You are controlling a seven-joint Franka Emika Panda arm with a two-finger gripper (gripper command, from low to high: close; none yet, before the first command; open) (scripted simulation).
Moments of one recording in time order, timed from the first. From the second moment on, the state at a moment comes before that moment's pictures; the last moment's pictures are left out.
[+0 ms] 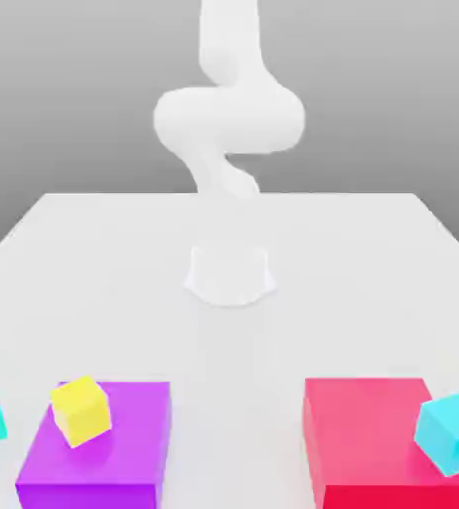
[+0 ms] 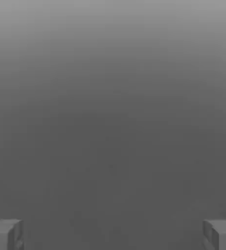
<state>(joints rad) 0.07 -0.73 -0.02 -2.31 0.02 2.32 0.69</state>
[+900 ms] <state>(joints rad) 0.60 0.06 -0.02 -2.37 0.15 2.59 -0.47</state>
